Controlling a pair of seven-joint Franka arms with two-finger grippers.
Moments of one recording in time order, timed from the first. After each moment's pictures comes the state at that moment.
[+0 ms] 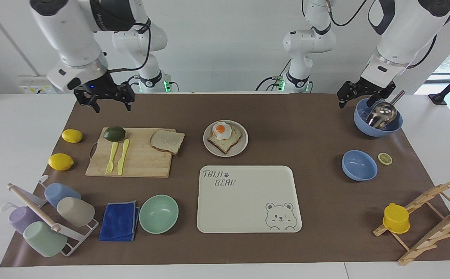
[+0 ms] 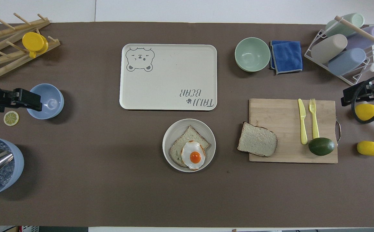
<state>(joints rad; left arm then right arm) -0.03 -0.02 -0.08 -1.62 0.00 1.52 -0.06 0.21 0.06 -0.03 -1.57 -0.05 1.52 0.11</state>
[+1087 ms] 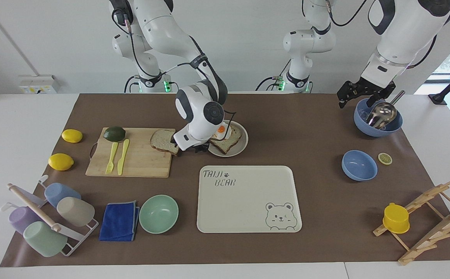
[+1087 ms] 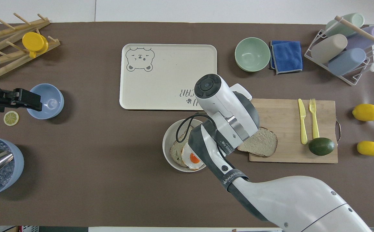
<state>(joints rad) -0.03 -0.02 -0.08 -1.62 0.00 1.52 -0.06 0.53 0.42 -0.03 -1.78 -0.21 1.79 0.73</state>
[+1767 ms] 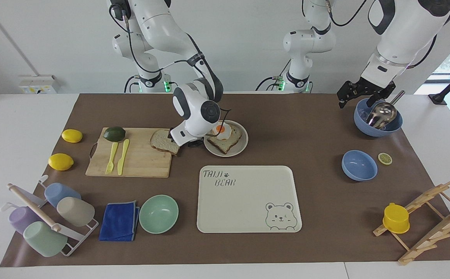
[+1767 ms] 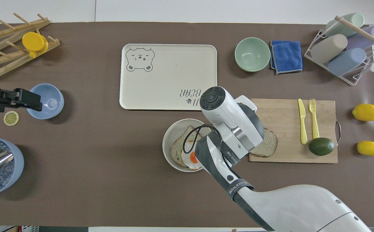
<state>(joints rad) -0.03 -0.02 -0.08 -1.62 0.00 1.52 -0.06 0.53 0.36 -0.02 -1.89 -0.24 1.79 0.73</state>
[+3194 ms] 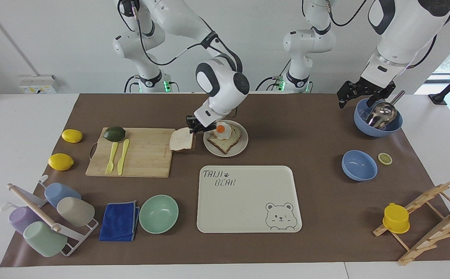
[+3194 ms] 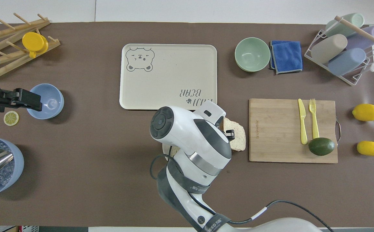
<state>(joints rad) -0.03 -0.02 -0.08 -1.62 0.00 1.52 -0.06 0.68 0.34 0.05 -1.69 -0.34 1.59 0.71</state>
